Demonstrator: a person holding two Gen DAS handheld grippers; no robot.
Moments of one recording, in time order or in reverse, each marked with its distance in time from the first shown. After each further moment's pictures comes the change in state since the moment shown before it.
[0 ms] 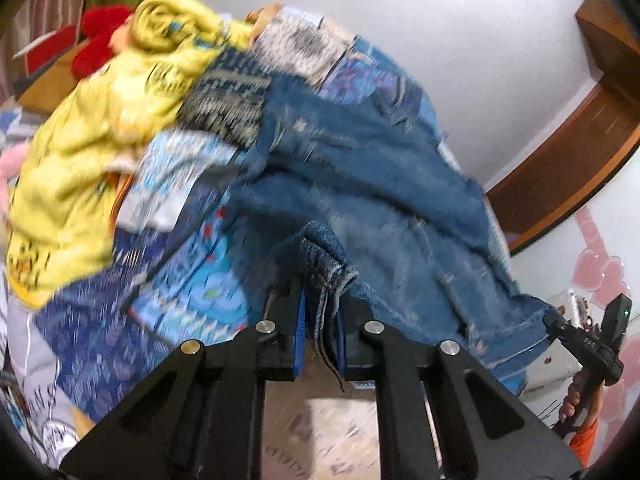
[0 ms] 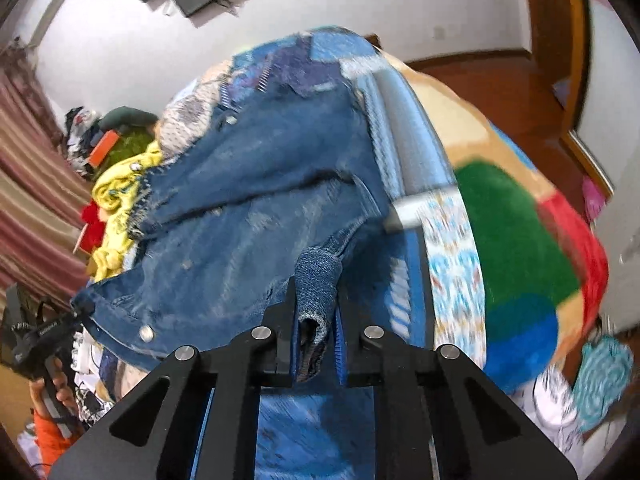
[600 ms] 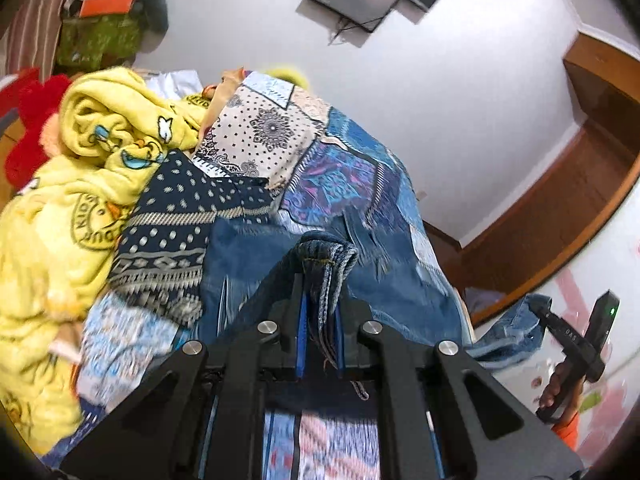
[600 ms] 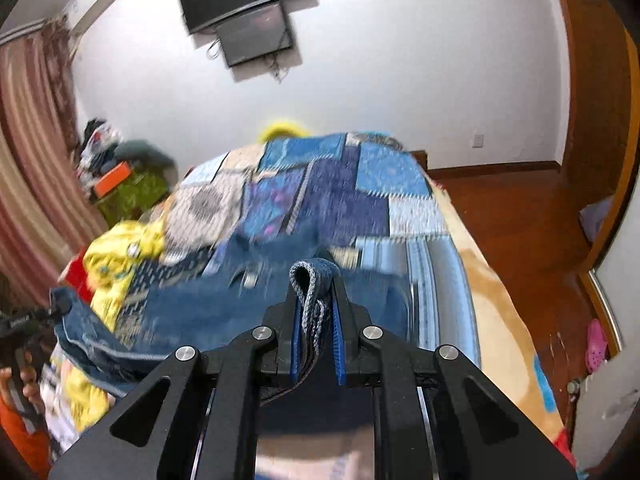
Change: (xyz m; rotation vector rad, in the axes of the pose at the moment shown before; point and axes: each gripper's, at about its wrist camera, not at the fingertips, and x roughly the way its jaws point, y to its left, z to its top) left arm 0.067 -0.019 0.192 -0.048 -0.132 -0.081; right arm 0.059 0.055 0.185 -0.180 -0.257 -0.024
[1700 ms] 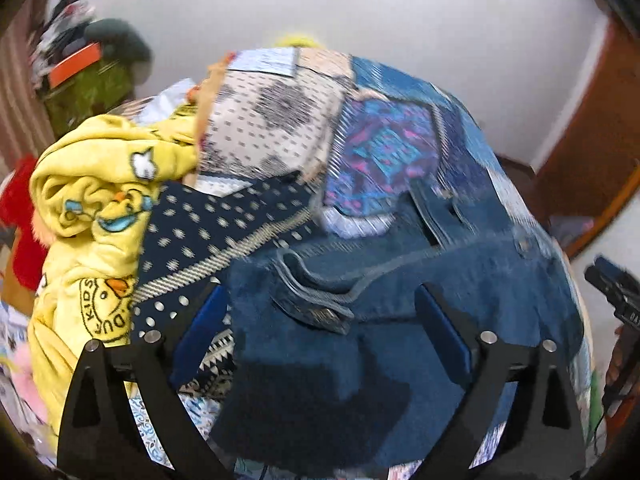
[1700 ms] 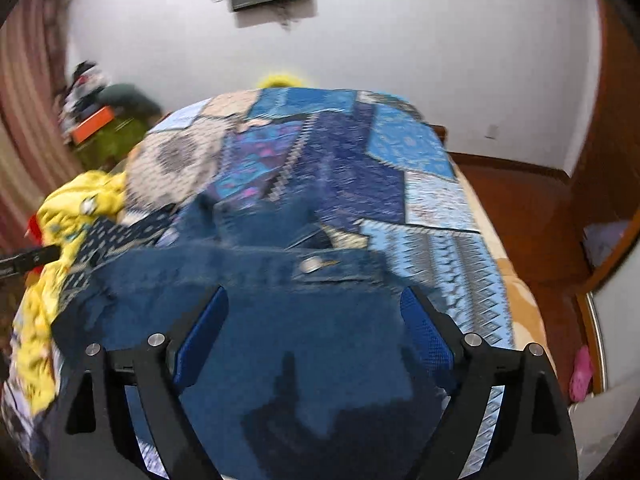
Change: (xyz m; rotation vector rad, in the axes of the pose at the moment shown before) left arm 0.118 -0.028 0.023 0.319 0.161 0.285; right arm 0.081 0.017 -0.007 -0.155 0.159 -0.025
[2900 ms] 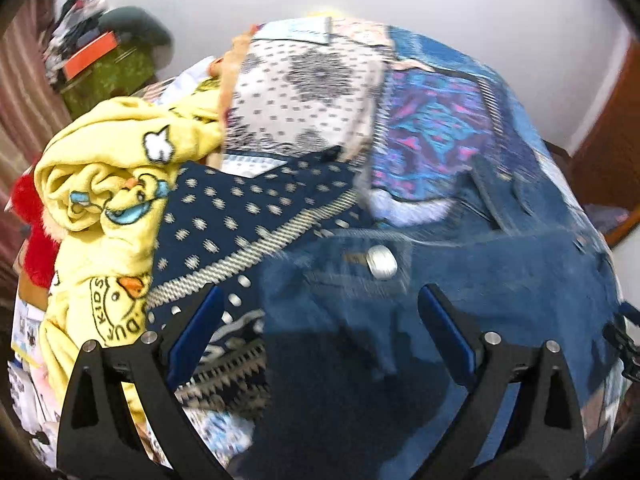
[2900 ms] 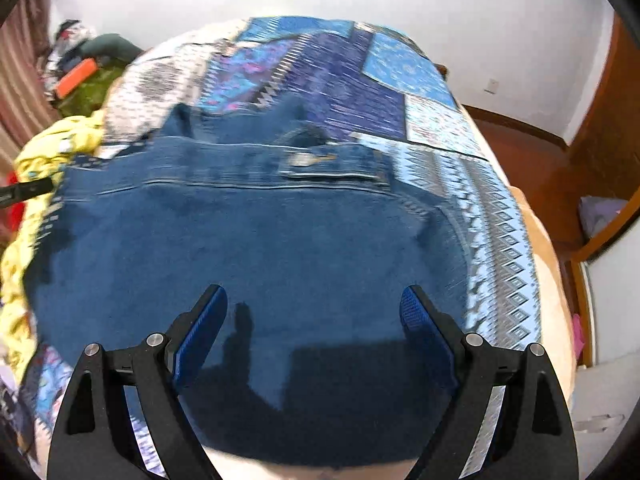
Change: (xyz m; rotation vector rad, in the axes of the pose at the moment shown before) left arm 0.037 0.015 0.007 0.003 0.072 0.117; right arm 0.043 0.000 -0.041 0.000 0.192 -0.032
